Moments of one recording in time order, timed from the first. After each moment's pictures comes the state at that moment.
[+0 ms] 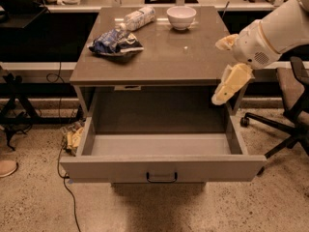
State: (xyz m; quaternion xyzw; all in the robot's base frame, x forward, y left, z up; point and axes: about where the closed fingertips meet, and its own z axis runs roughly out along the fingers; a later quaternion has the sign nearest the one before) arm 0.569 -0.158 0.904 -0.61 0.72 0.12 0.31
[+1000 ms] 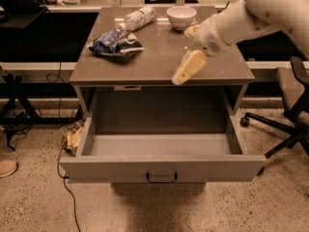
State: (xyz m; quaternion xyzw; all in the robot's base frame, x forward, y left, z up) arm 0.656 -0.083 0.894 -0.59 0.70 0.14 0.37
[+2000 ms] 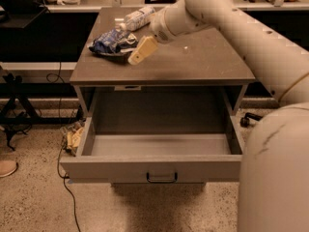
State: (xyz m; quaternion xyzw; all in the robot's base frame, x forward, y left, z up) arm 0.763 0.037 0.896 -0.57 0.68 0.14 0.44
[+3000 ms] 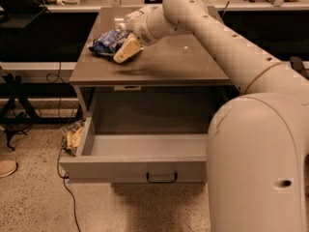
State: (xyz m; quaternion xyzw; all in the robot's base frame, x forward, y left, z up) arm 0.802 0.091 0.870 -0.56 0.68 0.15 0.45
